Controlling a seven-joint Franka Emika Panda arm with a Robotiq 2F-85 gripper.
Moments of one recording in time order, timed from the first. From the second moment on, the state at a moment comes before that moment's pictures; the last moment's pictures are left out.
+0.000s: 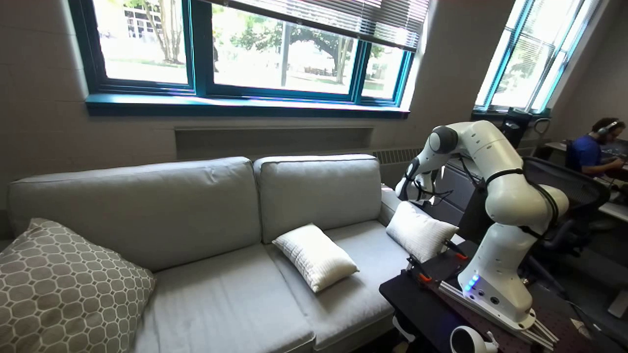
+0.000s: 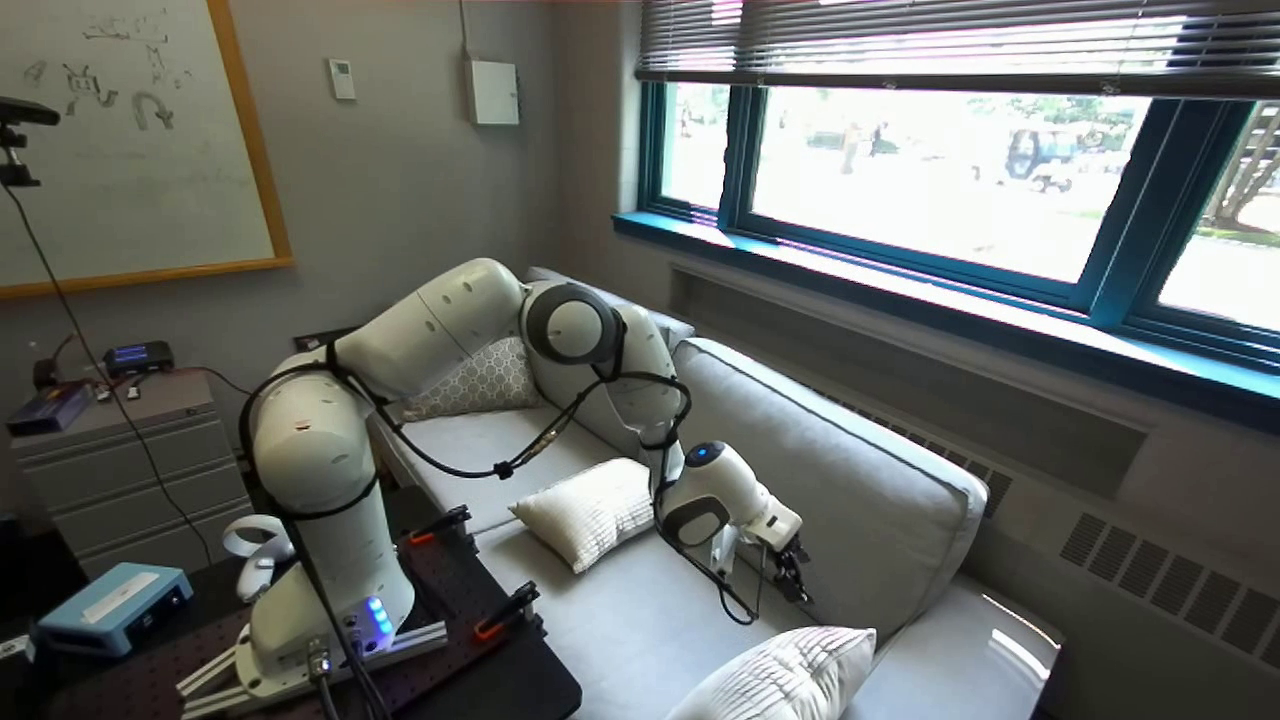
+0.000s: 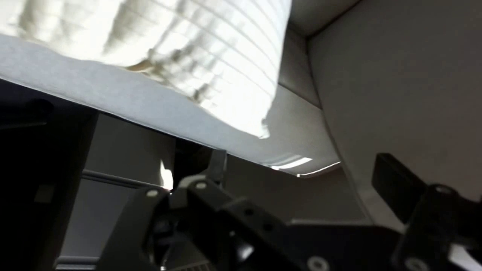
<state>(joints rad) -0.21 1.01 -0.28 -1.84 0.23 3.47 0.39</state>
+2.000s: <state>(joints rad) -0.37 1.06 0.09 -1.60 0.16 3.22 0.25</state>
